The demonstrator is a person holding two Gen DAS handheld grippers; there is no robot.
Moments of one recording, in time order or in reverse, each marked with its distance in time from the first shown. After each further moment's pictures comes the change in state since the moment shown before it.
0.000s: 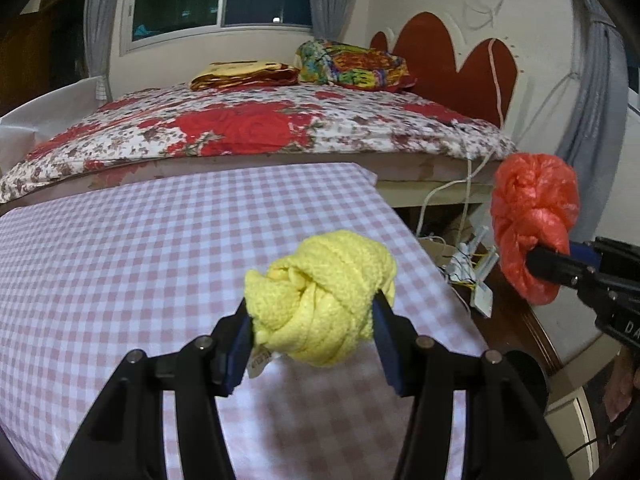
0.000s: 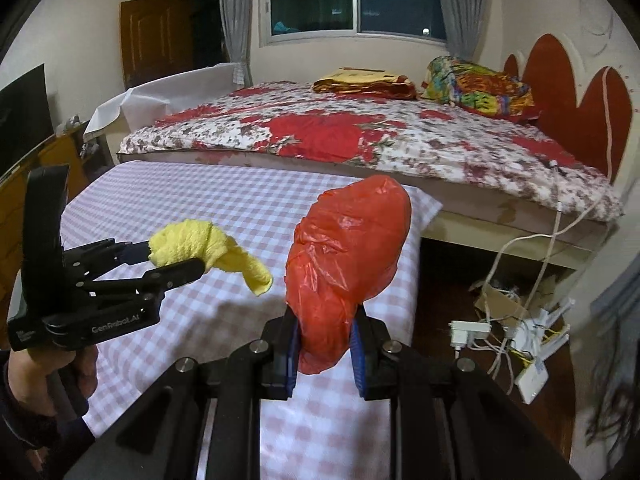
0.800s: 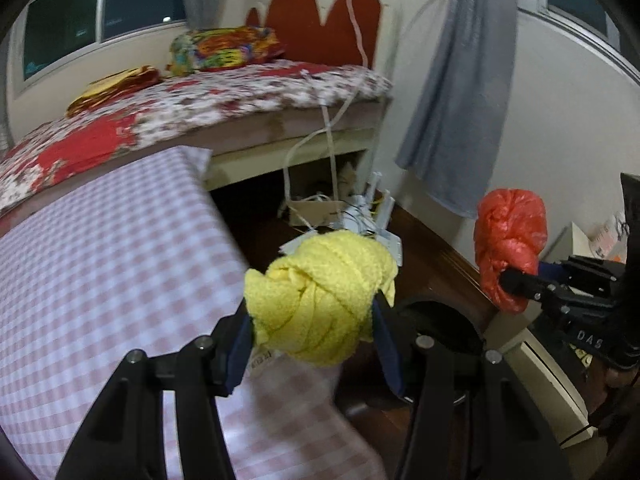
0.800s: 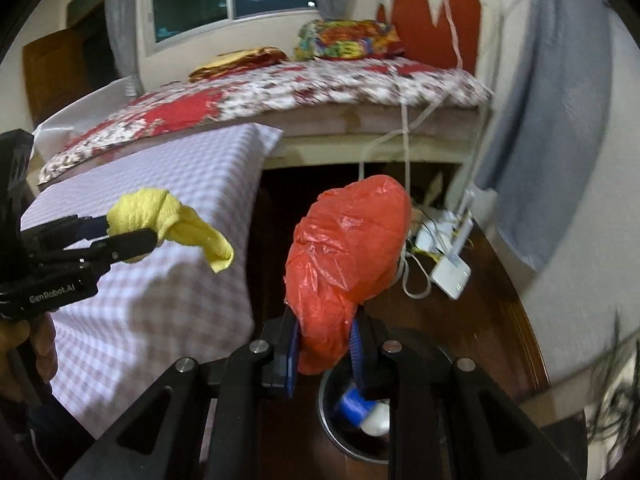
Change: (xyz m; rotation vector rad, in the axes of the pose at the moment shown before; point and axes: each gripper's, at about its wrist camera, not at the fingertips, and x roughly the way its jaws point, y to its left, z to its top) left arm 0.011 -0.189 -0.039 0.249 0.085 -0.267; right arm -0.100 -0.145 -0.168 0.288 0.097 -0.276
